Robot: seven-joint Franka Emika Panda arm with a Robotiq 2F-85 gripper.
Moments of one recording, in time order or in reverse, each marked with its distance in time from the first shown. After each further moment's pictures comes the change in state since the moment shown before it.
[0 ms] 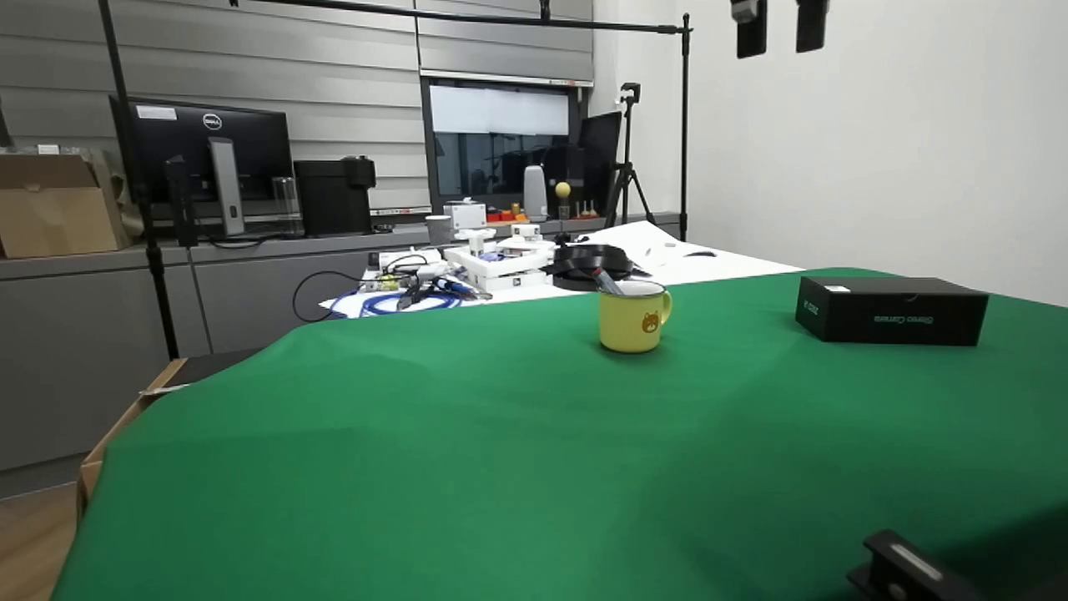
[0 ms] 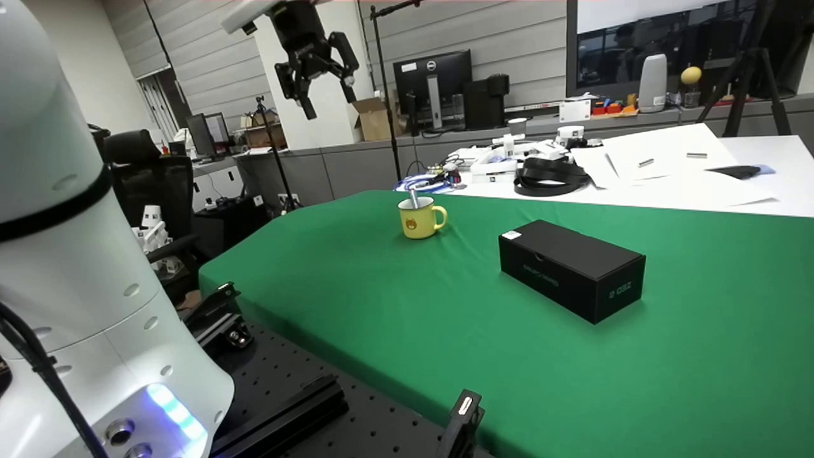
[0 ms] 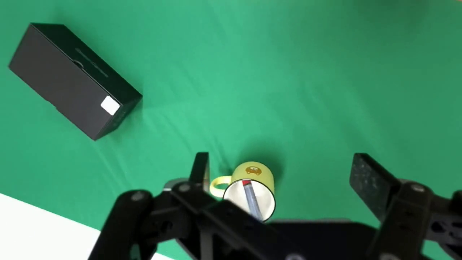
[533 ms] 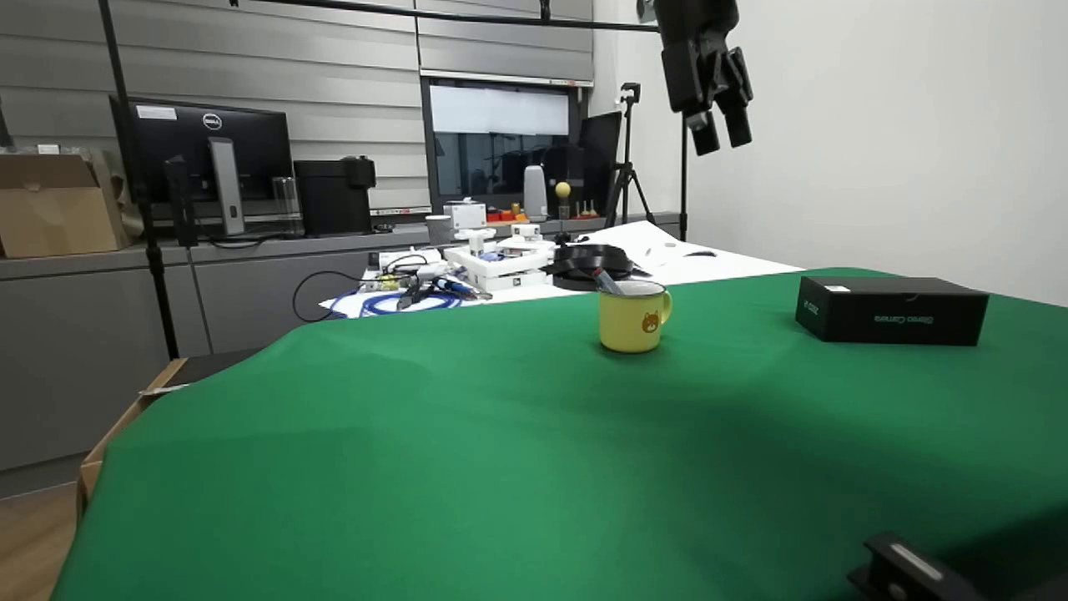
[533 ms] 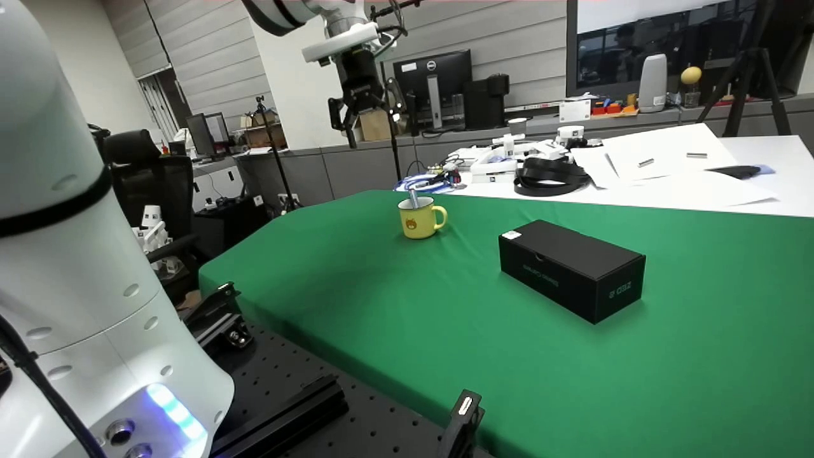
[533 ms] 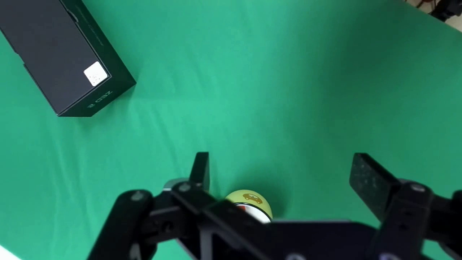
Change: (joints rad) arm 0.002 0.511 -0.047 0.380 -0.162 -0.150 -0.148
